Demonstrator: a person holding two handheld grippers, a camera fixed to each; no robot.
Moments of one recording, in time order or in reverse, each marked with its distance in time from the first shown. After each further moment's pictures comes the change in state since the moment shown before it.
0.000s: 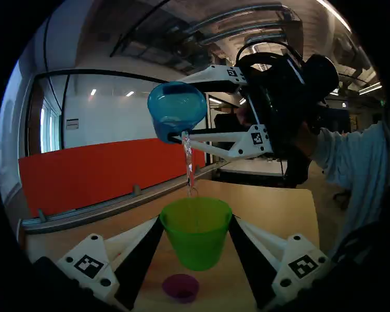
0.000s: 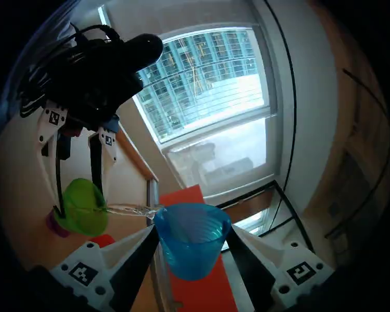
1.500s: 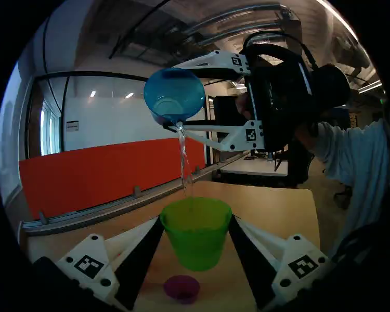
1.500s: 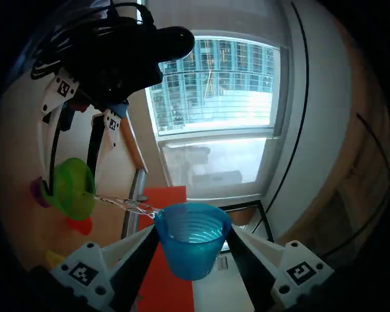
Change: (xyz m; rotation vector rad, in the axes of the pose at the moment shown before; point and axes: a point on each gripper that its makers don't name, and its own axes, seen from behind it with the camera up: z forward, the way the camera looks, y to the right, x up) left arm 0.005 0.000 0.002 0.004 0.005 0.011; right arm 0.021 0.025 0.011 -0.052 -0.004 -0.262
